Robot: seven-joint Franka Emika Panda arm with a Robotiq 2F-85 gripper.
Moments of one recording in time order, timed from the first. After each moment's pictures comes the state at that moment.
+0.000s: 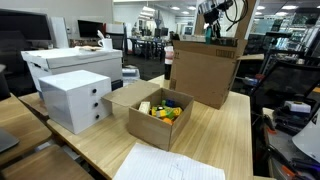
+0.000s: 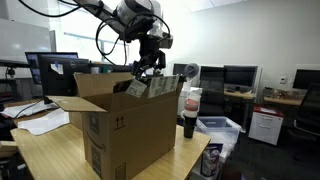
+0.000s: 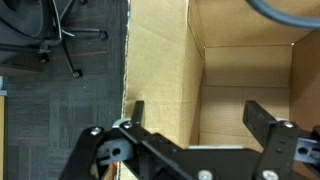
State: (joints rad) arm -0.20 0.21 -0.18 -1.70 -0.37 1.60 -0.20
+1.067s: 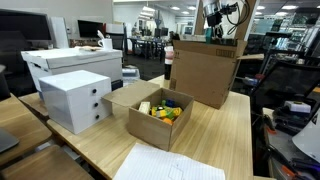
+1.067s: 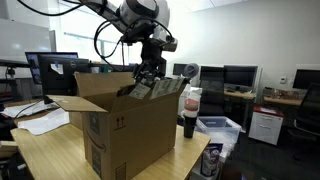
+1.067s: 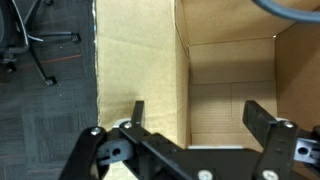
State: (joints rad) arm -0.25 0.21 -0.20 -1.73 -0.24 1.64 -0.22
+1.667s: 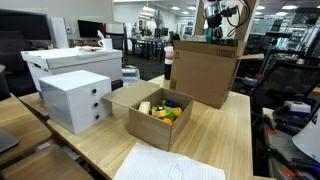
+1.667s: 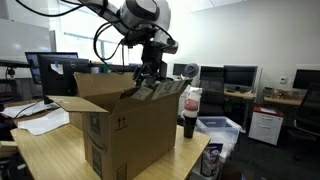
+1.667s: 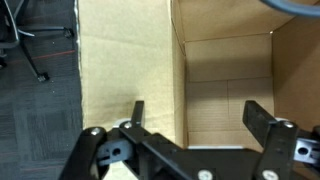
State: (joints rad) arm -0.26 0.21 -0.21 -1.75 -0.22 1.67 -0.24
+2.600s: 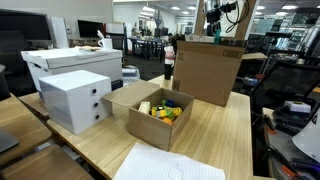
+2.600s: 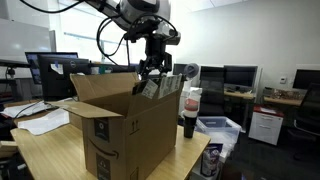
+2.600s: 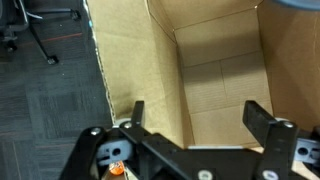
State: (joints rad) arm -0.26 0.20 -0.21 -1.71 -0.23 1.71 -0.24
